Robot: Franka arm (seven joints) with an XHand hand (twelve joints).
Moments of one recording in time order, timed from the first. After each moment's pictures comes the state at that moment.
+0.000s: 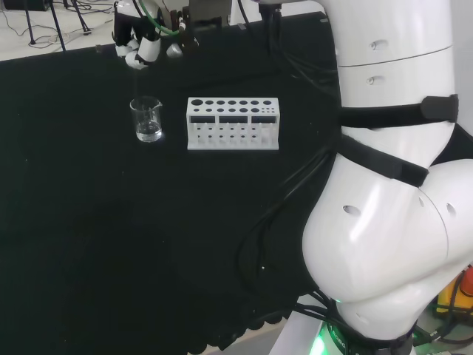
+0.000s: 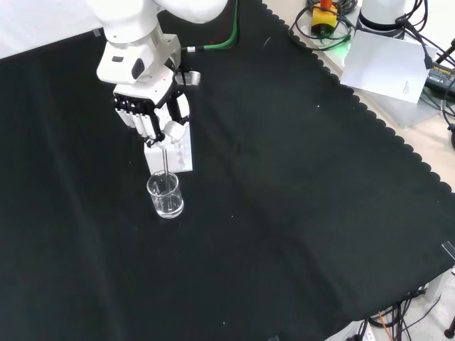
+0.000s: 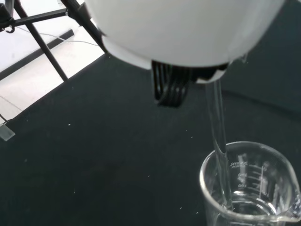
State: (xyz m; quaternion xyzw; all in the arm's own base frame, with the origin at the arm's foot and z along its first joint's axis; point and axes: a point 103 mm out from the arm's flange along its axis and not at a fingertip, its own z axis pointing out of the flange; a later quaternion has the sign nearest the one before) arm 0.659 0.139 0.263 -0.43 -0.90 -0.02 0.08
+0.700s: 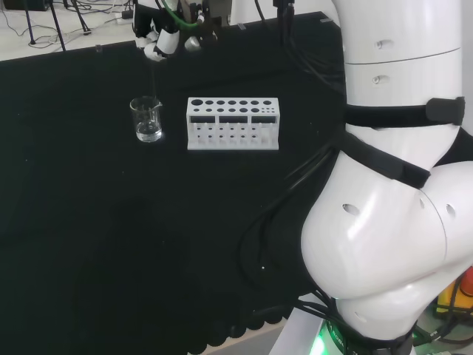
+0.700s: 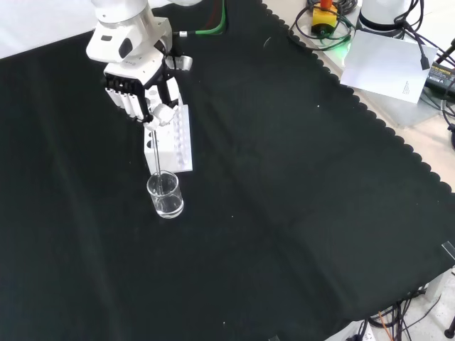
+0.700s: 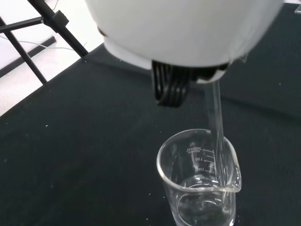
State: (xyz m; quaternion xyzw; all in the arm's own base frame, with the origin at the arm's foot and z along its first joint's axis) arm 0.651 0.097 0.271 -0.46 -0.88 -0.02 0.08
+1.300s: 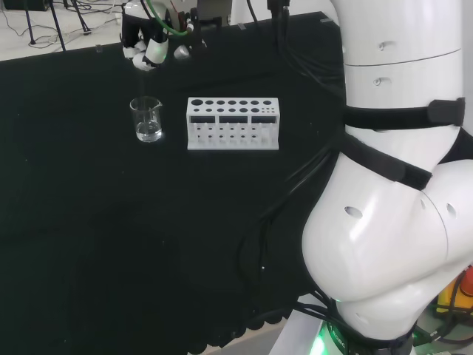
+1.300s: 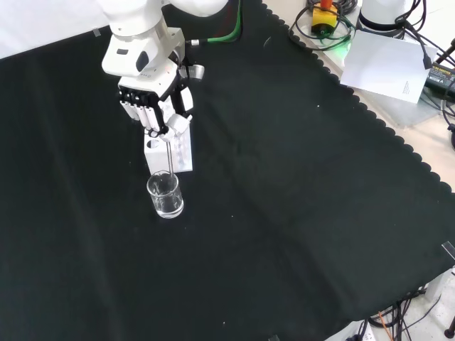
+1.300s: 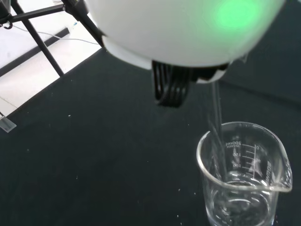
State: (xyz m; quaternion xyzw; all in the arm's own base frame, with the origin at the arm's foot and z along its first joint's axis) arm 0.642 0.130 0.263 -0.44 -0.89 -0.01 0.09
